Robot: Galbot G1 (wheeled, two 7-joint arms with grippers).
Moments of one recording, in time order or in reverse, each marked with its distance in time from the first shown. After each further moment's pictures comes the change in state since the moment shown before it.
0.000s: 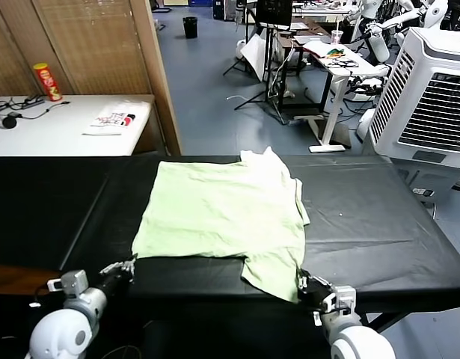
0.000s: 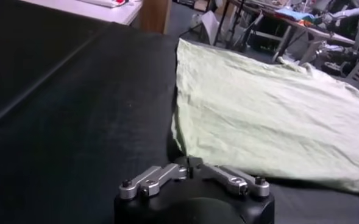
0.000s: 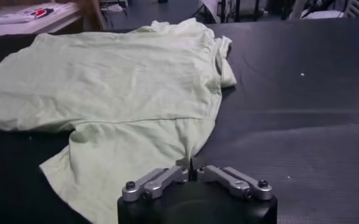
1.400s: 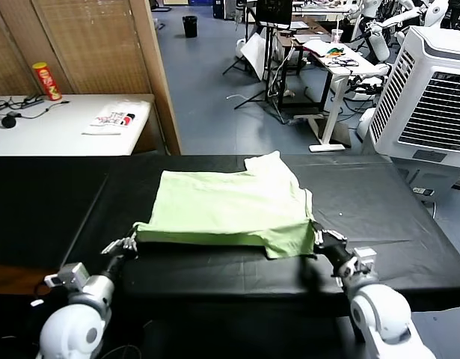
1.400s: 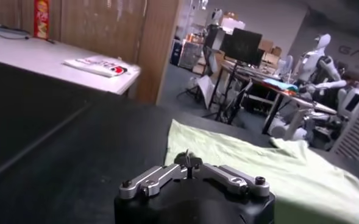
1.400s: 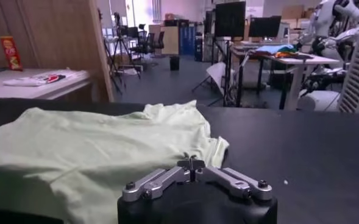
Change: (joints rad) left arm -0.139 -0.073 0.057 0.025 0.089 -0.171 -0.038; right arm 0.433 -0.116 -0.015 -0.435 0.079 0.325 -0.119
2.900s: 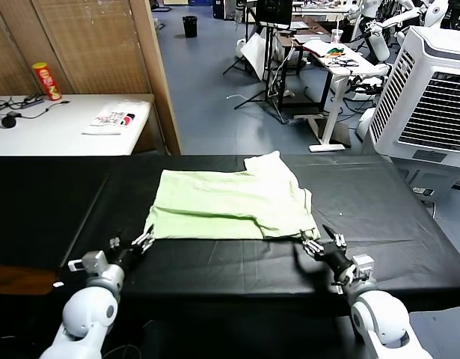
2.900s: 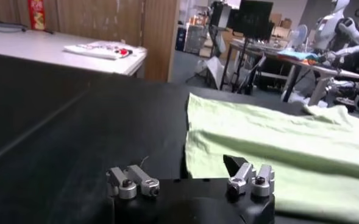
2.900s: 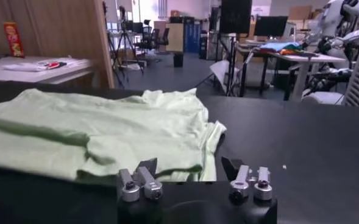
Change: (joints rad) left arm -0.074 -0.009 0.037 0.182 0.074 -0.007 0.049; right arm -0.185 -0.037 0.027 0.132 -0.014 0.039 -0.033
